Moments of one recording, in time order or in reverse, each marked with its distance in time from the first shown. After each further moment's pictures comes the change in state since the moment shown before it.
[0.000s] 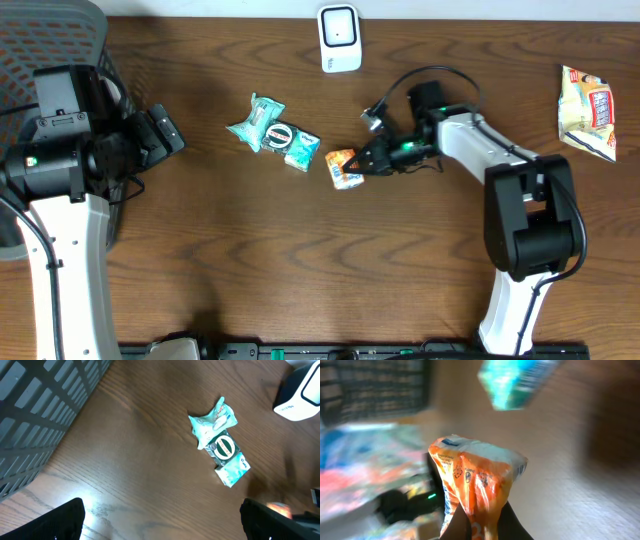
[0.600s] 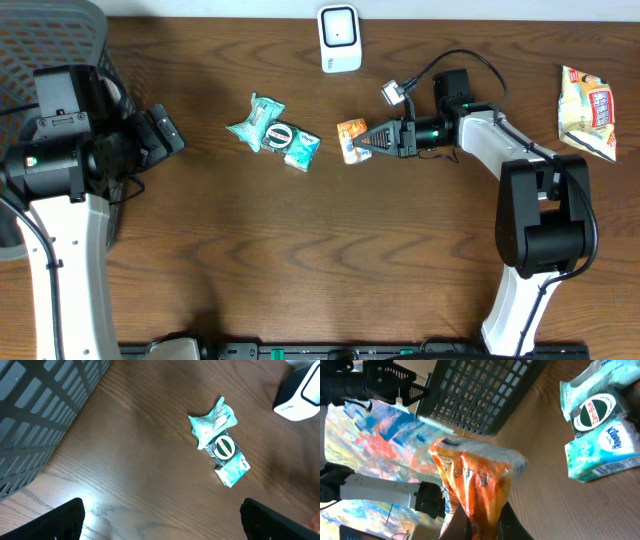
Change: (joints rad) left arm 0.000 0.000 0.000 0.000 0.000 0.000; right arm -0.083 0.000 -0.003 0.212 -0.386 -0.161
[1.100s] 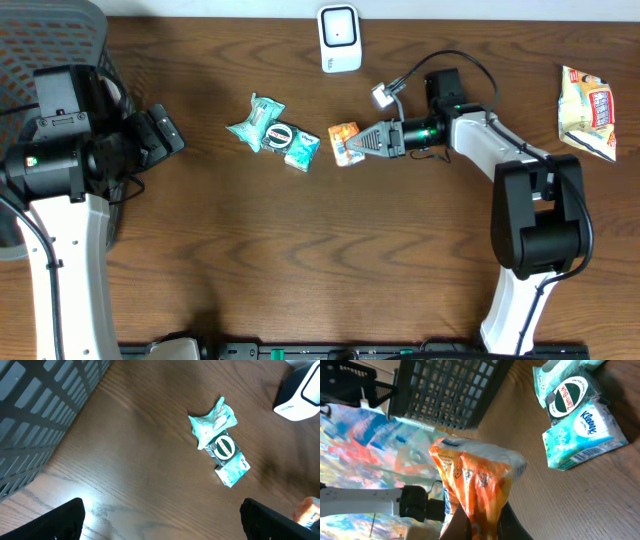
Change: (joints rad) left arm 0.000 0.000 0.000 0.000 0.000 0.000; right arm 0.040 0.000 0.000 0.045 0.142 0.115
